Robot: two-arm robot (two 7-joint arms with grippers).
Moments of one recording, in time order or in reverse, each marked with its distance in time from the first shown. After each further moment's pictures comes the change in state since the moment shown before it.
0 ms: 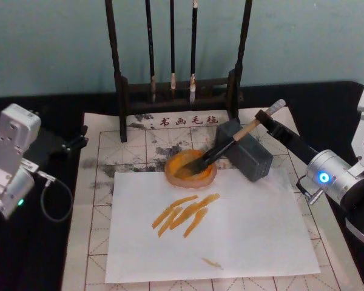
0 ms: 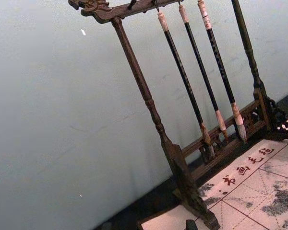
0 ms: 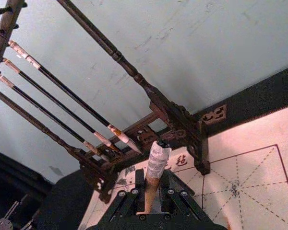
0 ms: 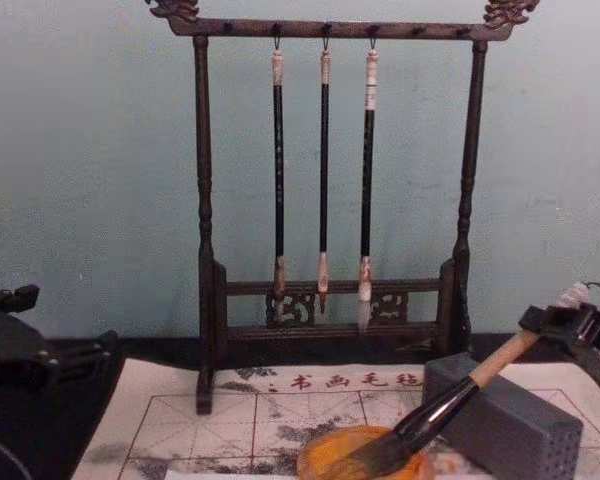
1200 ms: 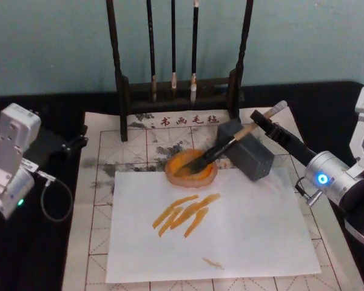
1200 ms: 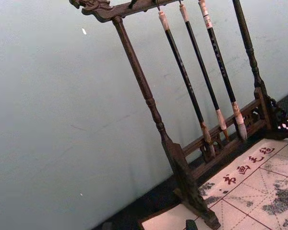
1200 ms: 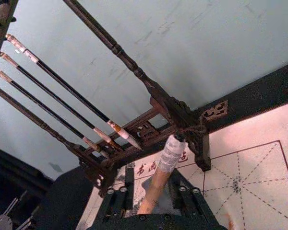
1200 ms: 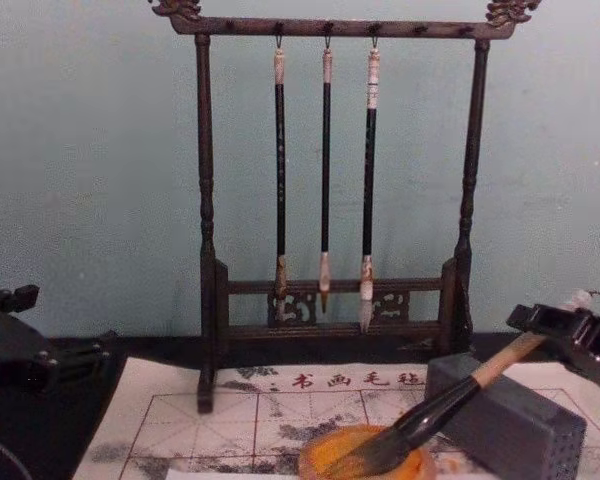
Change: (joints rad) left arm 0.000 0.000 0.000 0.000 0.000 0.000 0.000; right arm 0.000 -0.001 -0.003 0.000 -0.003 0.003 0.001
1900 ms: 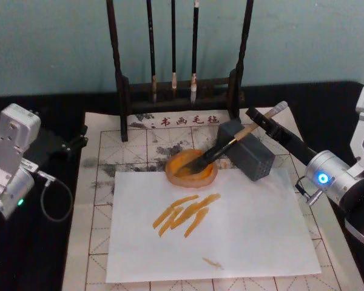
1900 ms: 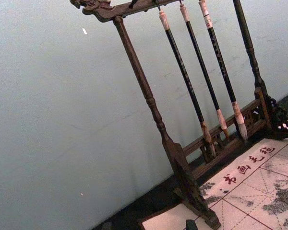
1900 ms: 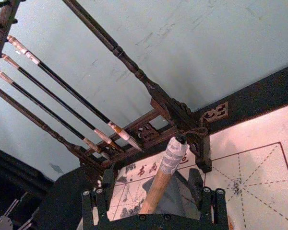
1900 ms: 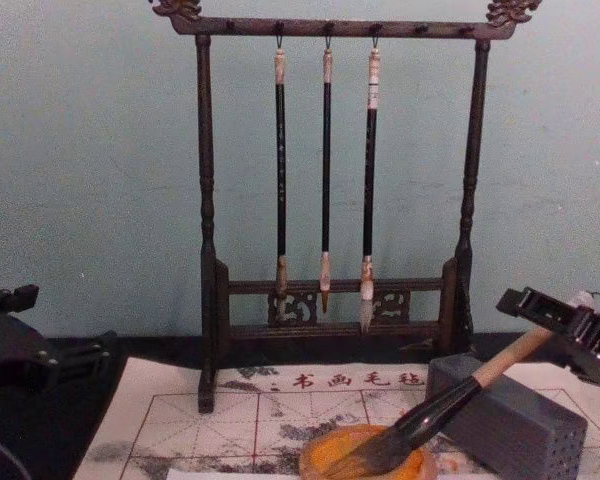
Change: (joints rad) left arm 0.000 0.000 0.000 0.000 0.000 0.000 0.000; right arm 0.001 0.000 0.002 -0.001 0.001 -0.003 0.001
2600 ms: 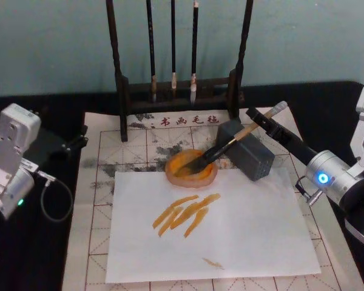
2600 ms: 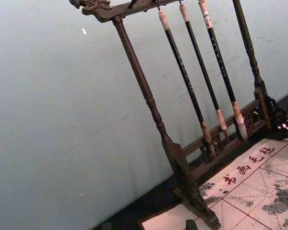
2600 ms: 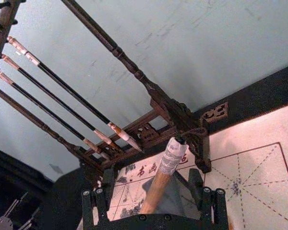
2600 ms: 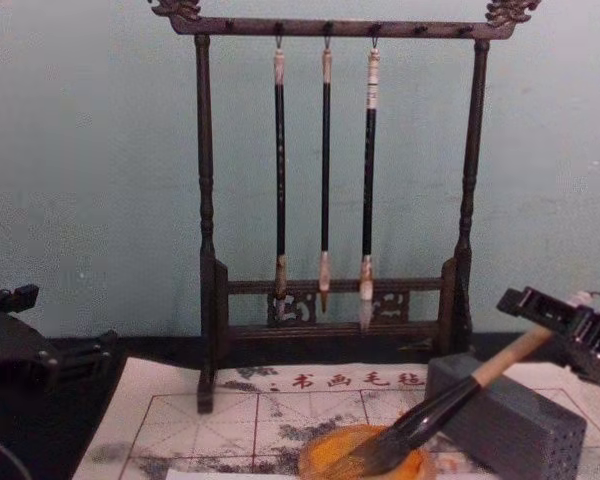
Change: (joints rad) left arm 0.000 0.000 0.000 0.000 0.000 0.000 0.000; right arm 0.000 0.000 0.000 0.000 0.001 -0.001 0.000
